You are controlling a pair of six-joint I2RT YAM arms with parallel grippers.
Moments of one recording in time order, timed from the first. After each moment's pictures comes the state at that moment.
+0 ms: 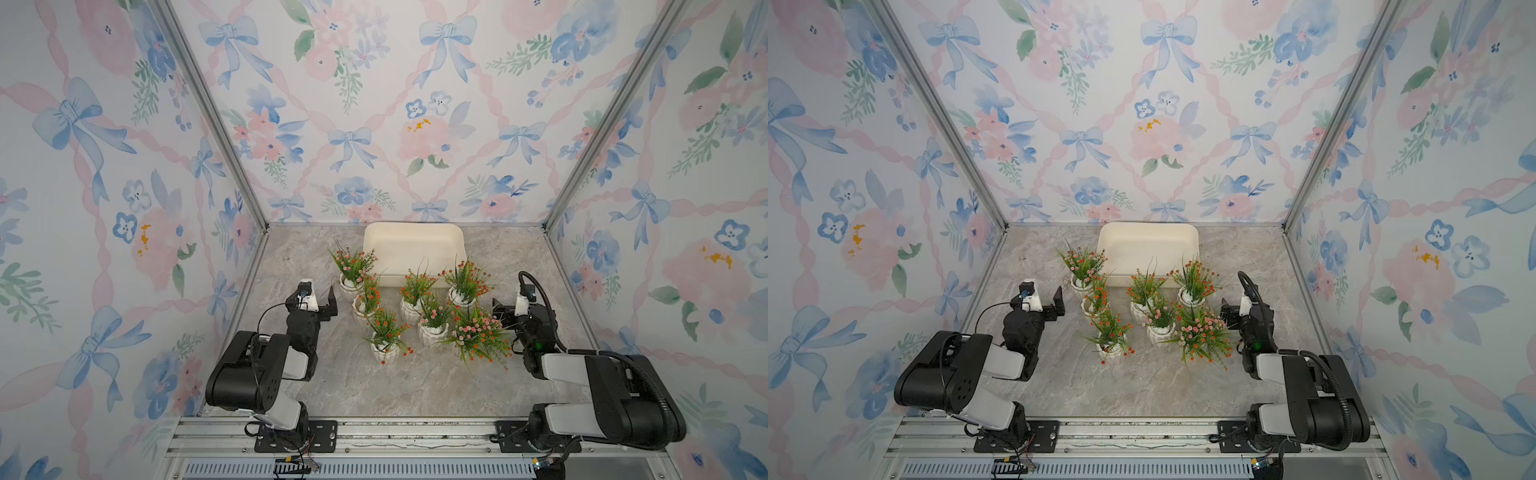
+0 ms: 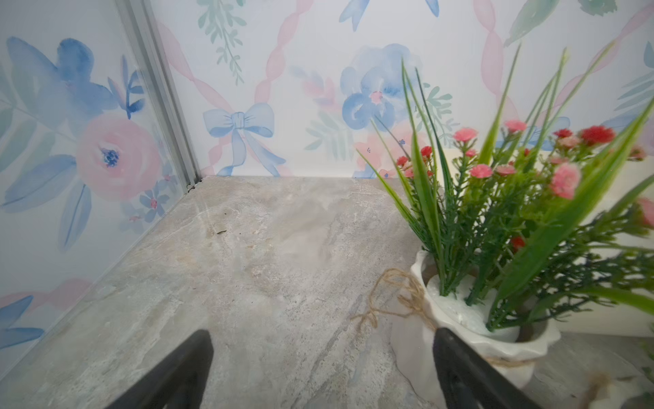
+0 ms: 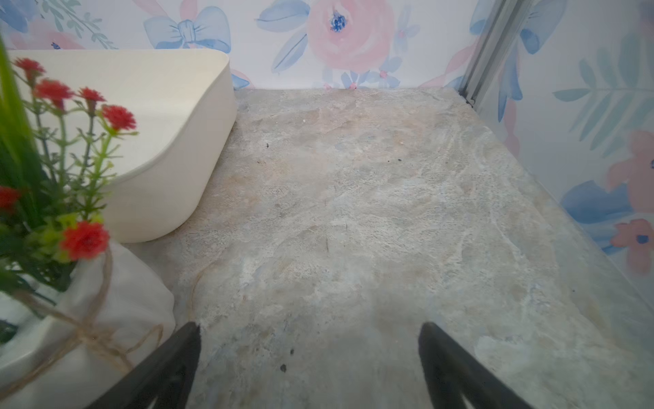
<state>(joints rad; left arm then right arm) -0.10 1.54 0.19 1.25 -0.14 0.00 0.03 1.53 0.38 0.79 0.01 0.01</state>
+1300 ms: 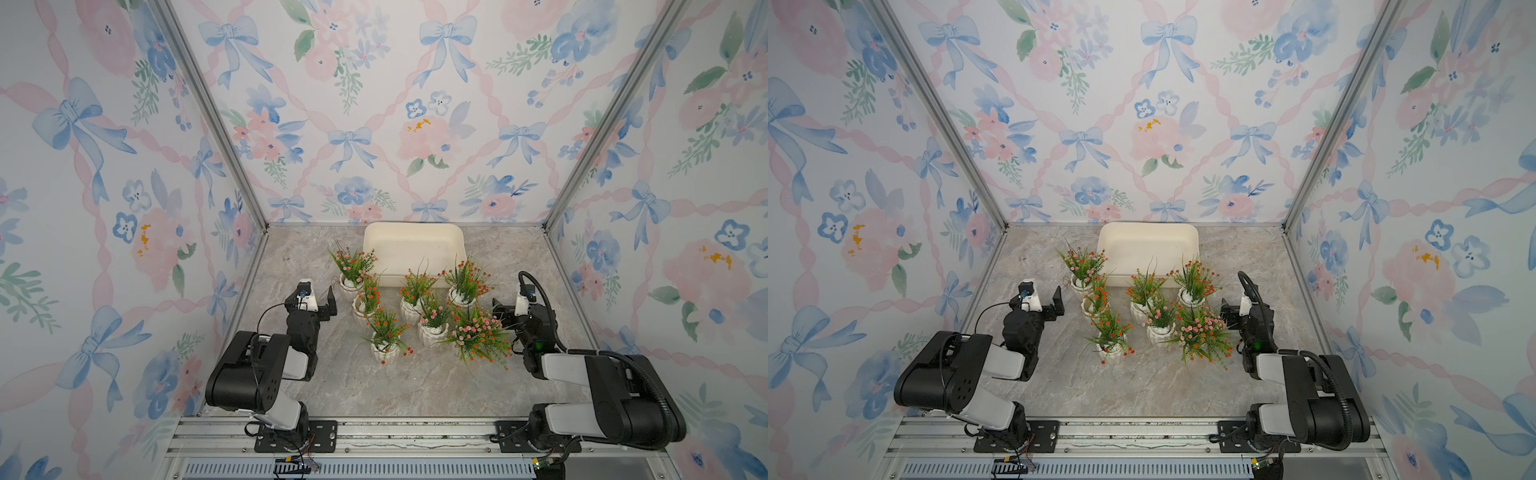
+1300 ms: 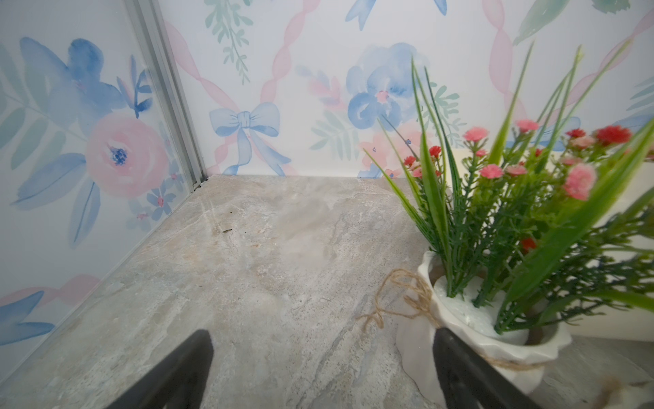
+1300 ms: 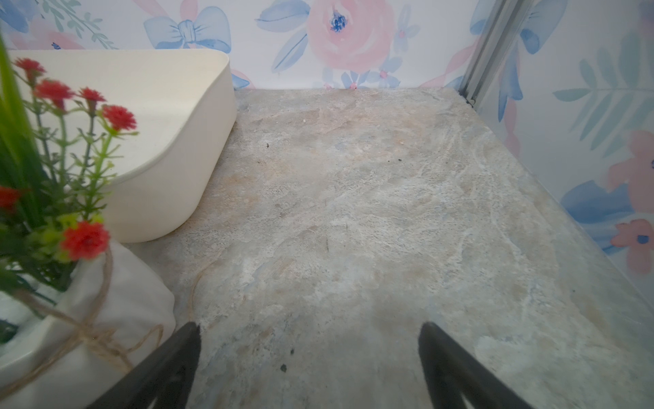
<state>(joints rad) -0.10 1.53 0.19 1.24 -0.16 0.00 0.03 1.53 0.38 0.79 0.01 0.01</state>
